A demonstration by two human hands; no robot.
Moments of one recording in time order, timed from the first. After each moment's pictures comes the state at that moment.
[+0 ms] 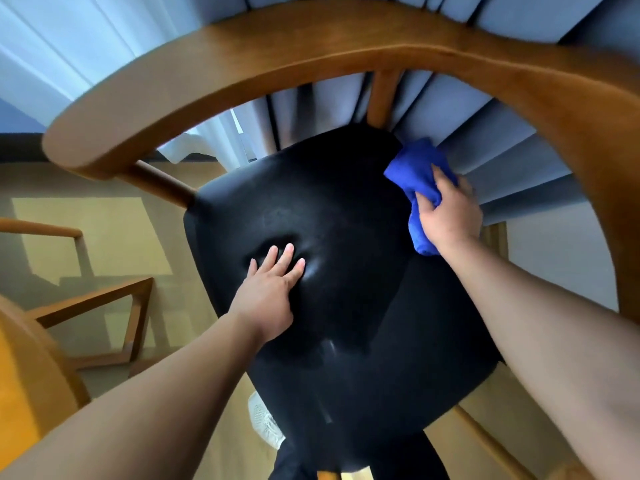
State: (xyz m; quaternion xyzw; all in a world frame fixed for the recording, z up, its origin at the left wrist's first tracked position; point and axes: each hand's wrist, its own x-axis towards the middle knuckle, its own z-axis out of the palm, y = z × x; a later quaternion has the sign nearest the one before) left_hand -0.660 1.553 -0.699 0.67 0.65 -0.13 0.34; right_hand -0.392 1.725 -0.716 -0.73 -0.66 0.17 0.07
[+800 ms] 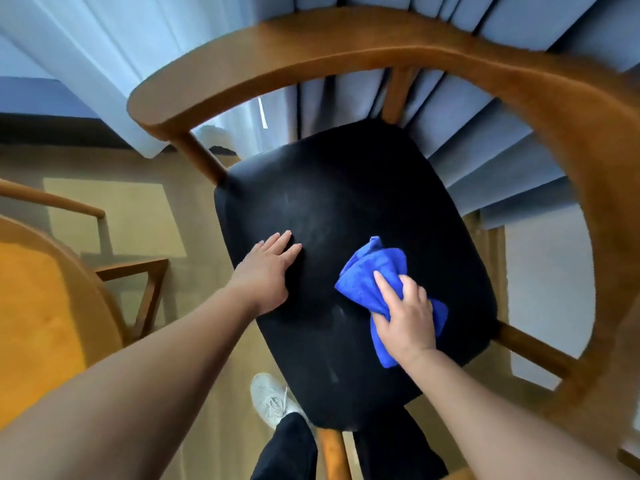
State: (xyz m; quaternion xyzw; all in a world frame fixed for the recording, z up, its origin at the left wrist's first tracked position) left_hand -0.684 1.524 -0.670 0.67 0.66 -0.11 0.33; right_hand -0.421 1.508 -0.680 -0.61 -0.76 0.22 -0.01
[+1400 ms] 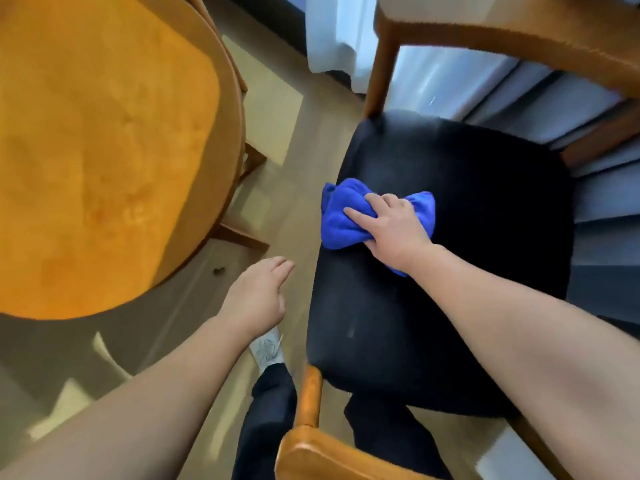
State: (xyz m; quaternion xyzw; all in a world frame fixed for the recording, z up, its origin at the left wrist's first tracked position) left_hand -0.639 1.323 -0.643 0.37 0.89 0.06 0.27; right_hand -0.566 1.578 -0.684 -0.07 -0.98 0.15 -0.09
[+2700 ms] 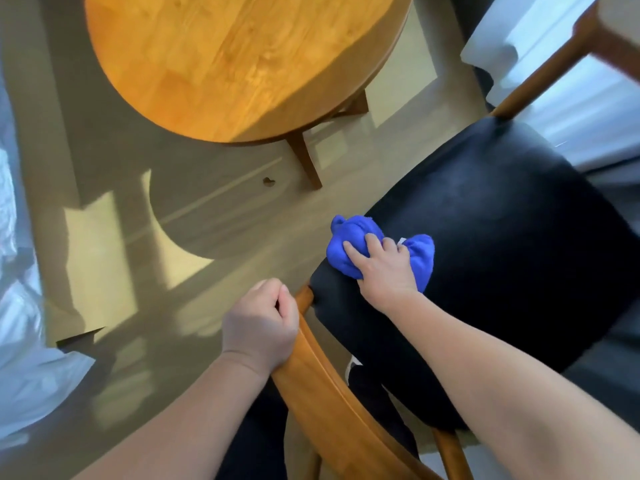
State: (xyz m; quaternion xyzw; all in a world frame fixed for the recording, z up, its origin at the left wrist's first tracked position) left_hand -0.449 1.301 -0.551 -0.07 0.97 0.22 0.10; right_hand -0.496 1.491 -0.686 0.16 -0.95 0.03 -0.26
